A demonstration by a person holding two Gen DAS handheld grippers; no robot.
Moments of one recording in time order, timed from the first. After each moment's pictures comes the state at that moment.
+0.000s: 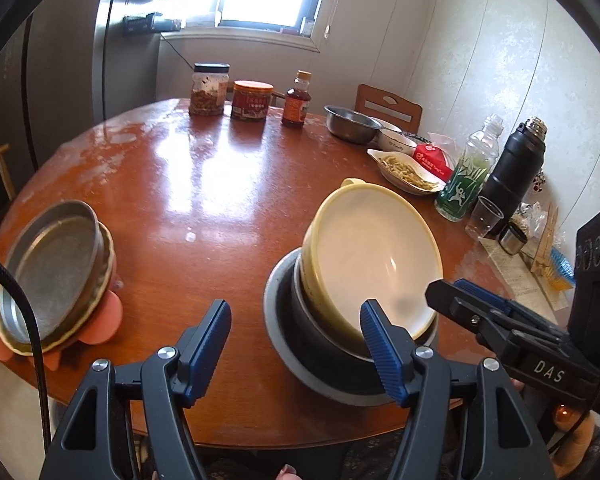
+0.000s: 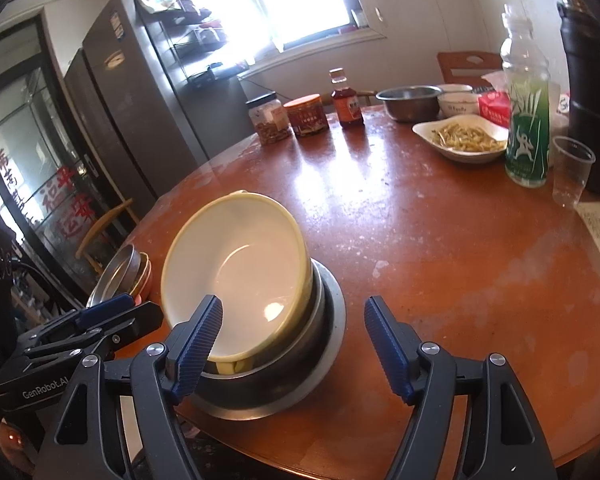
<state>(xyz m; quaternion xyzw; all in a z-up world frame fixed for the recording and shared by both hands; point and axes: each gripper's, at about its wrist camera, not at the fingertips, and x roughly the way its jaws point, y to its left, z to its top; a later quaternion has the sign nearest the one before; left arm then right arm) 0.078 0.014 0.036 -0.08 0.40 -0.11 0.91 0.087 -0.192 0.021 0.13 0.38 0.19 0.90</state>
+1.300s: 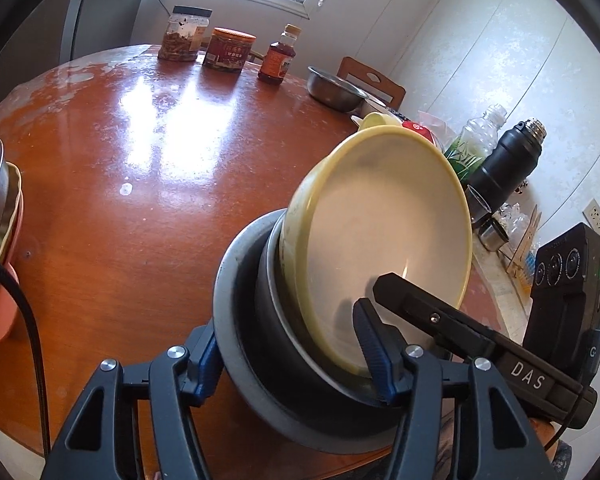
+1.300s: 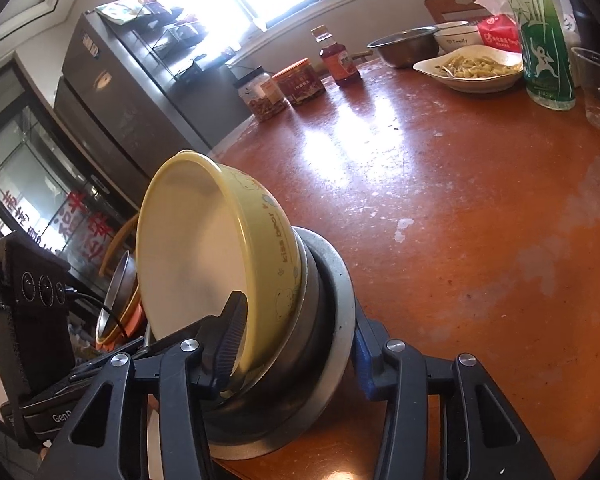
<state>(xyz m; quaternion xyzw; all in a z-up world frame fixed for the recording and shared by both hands) 0.121 0.005 -0.014 -0.15 0.45 -0.17 0.87 0.116 -0.186 -0.023 0.21 0.42 0.21 0.86</state>
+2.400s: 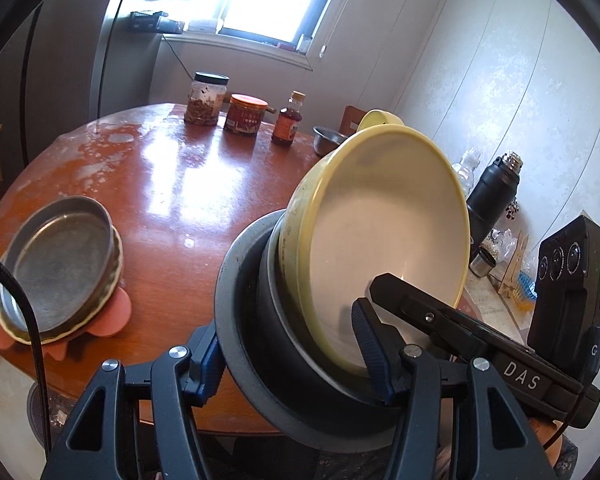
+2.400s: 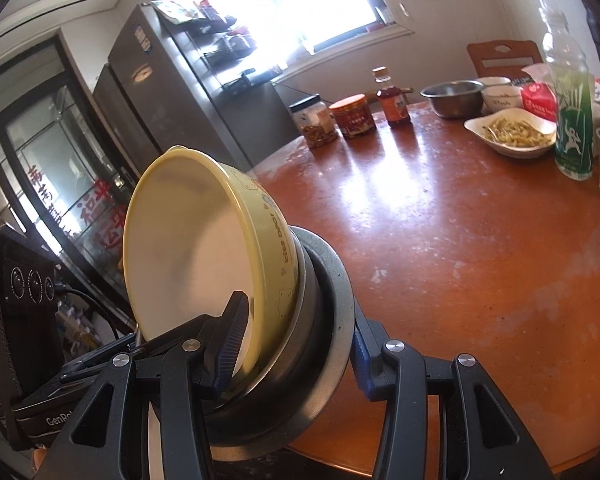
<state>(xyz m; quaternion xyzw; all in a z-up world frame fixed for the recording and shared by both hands) 0.056 0.047 0.061 -0.13 0.37 -0.14 0.91 0.077 -0.144 0.046 0.17 0.36 0.25 0.88</state>
